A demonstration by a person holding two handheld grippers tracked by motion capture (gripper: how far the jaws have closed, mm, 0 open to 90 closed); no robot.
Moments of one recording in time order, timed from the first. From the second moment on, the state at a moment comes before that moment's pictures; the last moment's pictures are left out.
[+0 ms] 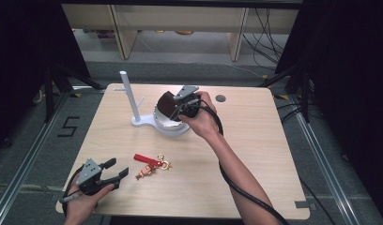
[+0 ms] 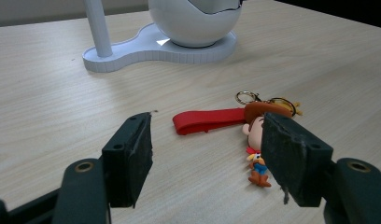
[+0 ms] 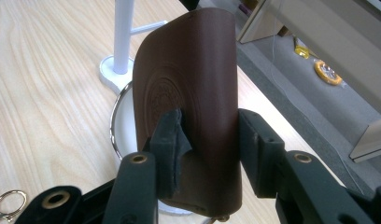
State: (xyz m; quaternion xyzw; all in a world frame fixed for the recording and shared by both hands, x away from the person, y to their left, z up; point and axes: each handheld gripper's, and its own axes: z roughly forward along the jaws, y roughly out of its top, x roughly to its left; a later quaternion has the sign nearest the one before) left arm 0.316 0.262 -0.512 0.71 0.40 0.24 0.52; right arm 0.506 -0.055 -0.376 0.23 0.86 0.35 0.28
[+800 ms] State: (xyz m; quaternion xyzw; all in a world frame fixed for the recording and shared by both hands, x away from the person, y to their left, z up) left arm 0.316 0.262 -0.513 0.71 0.41 0.24 0.52; right arm 0.519 -0.045 -0.392 0.24 0.87 0.34 0.26
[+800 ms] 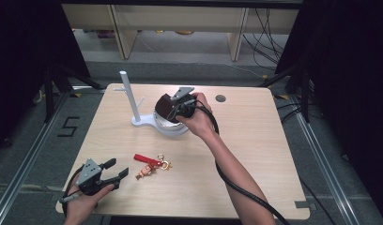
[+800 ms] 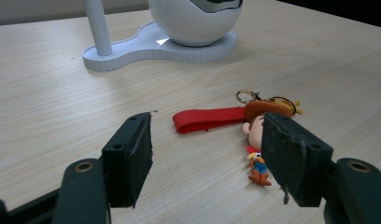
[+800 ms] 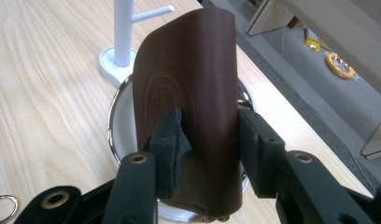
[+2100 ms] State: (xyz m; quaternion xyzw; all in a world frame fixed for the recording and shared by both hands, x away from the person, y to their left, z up) left arm 0.315 0.261 -0.513 0.71 0.41 0.24 0.52; right arm 0.532 -0.045 -0.400 0.24 0.87 0.34 0.25
